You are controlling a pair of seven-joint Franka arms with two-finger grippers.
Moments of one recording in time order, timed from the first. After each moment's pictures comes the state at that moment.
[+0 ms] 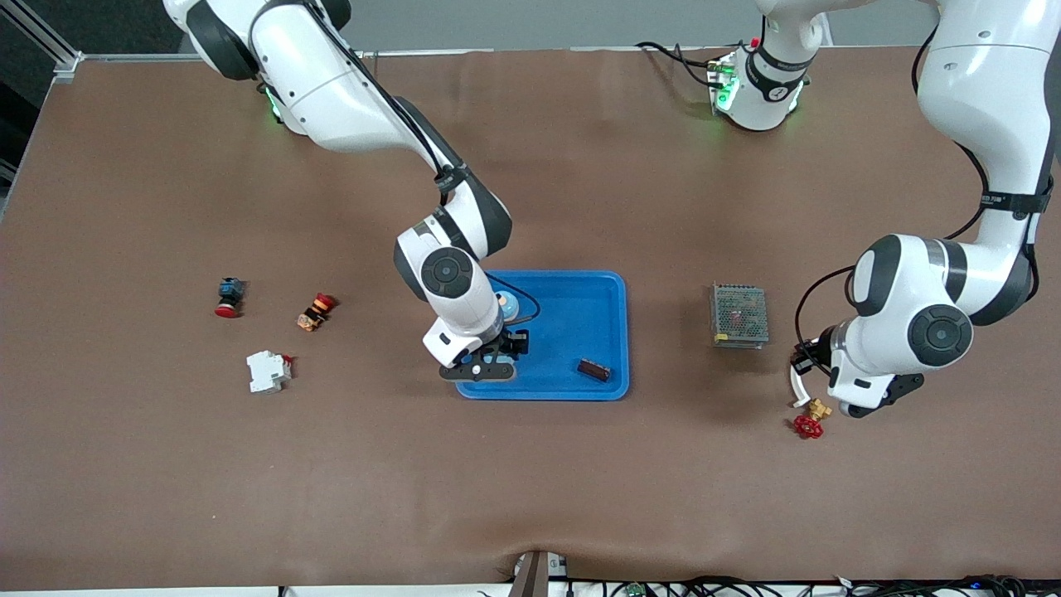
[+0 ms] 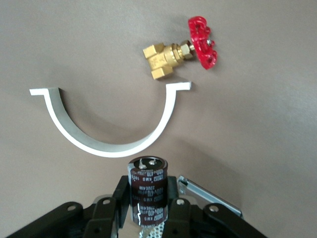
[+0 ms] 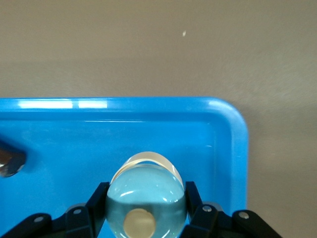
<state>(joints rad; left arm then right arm) 0.16 0.58 -0.28 -1.65 0.22 2.02 -0.67 0.62 0.81 0.00 -1.36 0.06 2.30 0.58</state>
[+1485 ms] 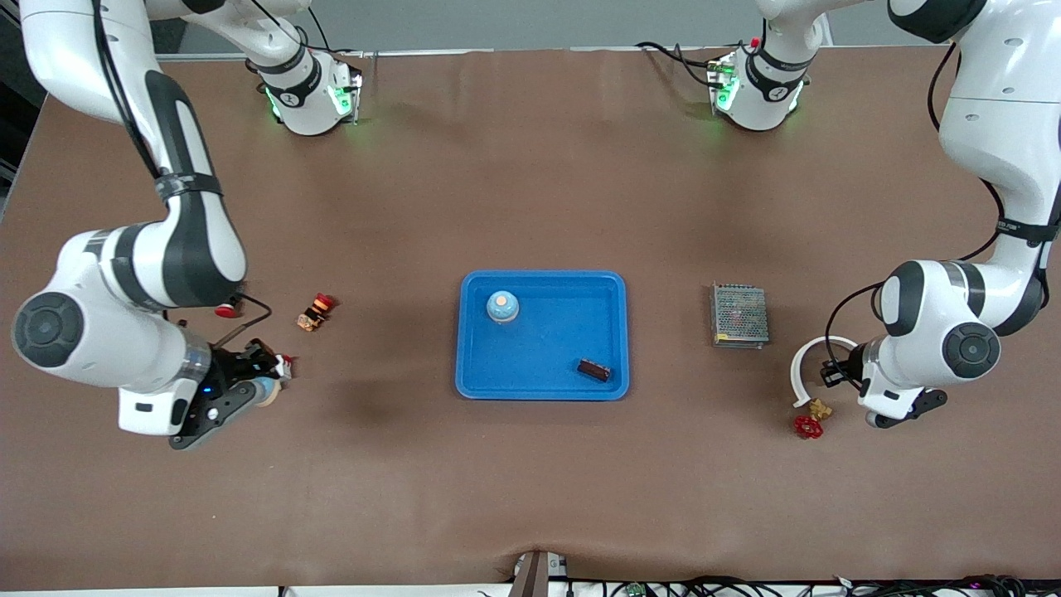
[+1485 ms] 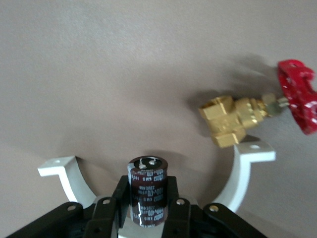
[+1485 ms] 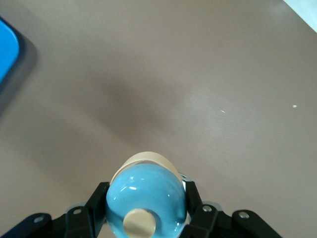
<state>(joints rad) 0.27 0.70 -0.25 -1.65 0.29 2.20 -0.49 0.09 0.57 -0.02 -1.36 0.06 1.91 -0.66</state>
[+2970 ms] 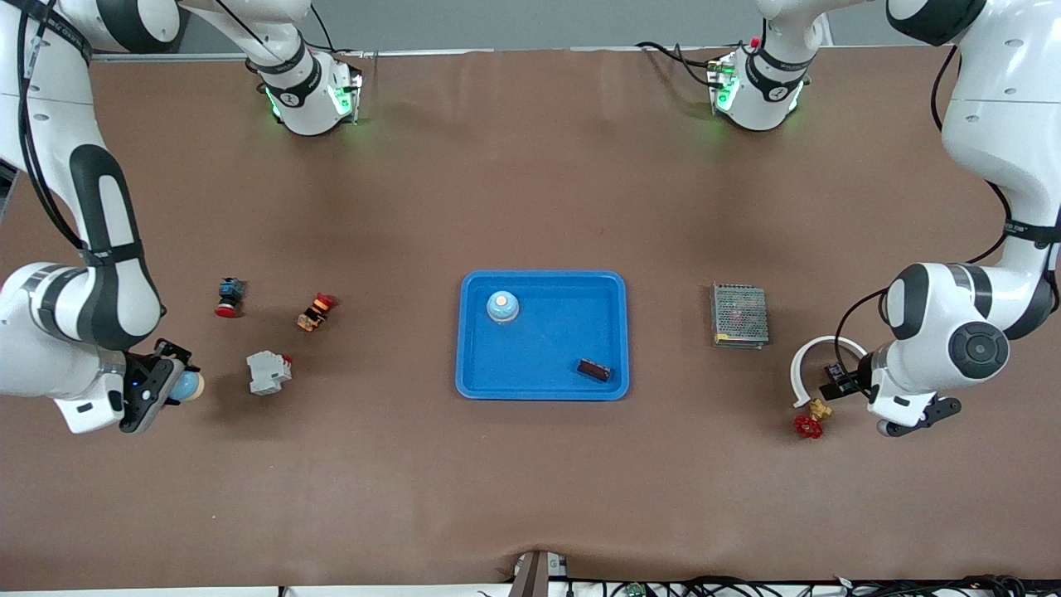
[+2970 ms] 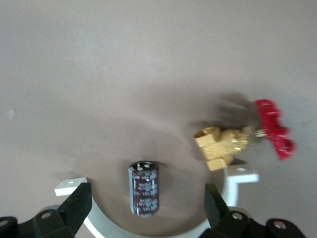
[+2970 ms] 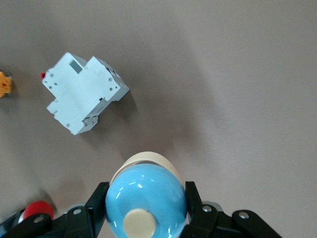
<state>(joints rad) 0.26 0.69 -0.26 -1.60 0.31 2.20 -0.50 -0.17 0.68 -0.02 -1.55 0.06 2.15 -1.34</state>
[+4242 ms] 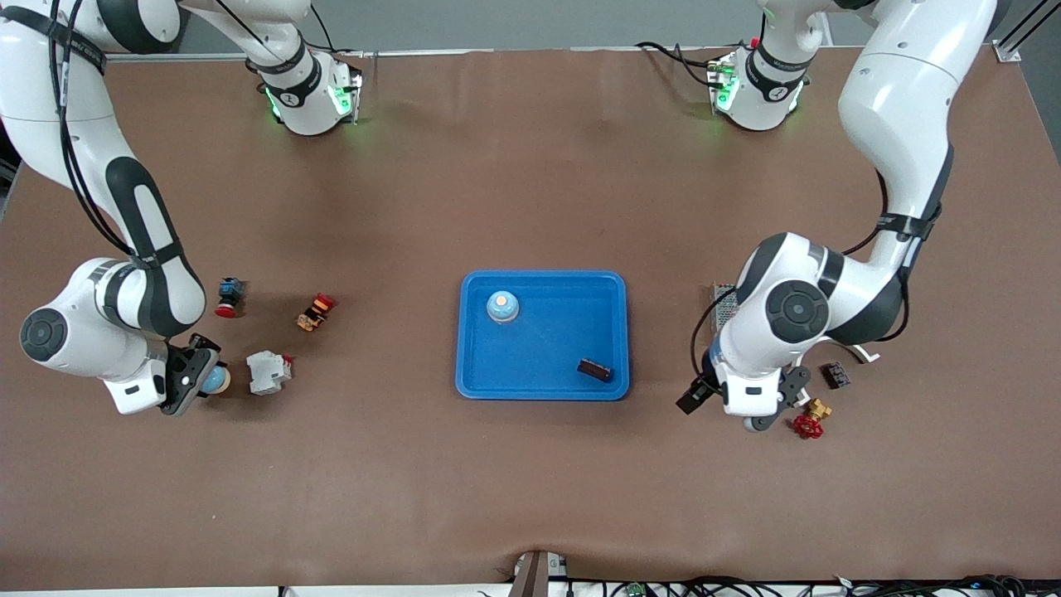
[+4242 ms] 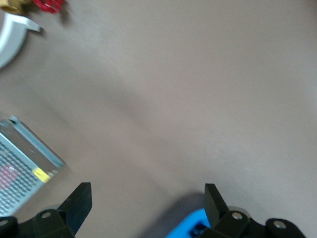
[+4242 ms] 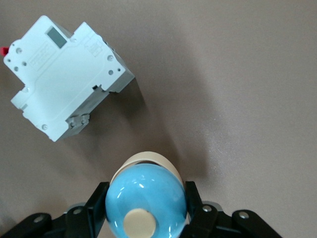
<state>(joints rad) -0.03 0.70 -0.43 -1.45 0.31 2.17 -1.29 -0.17 0.68 -0.02 -1.72 0.06 2.38 -1.36</state>
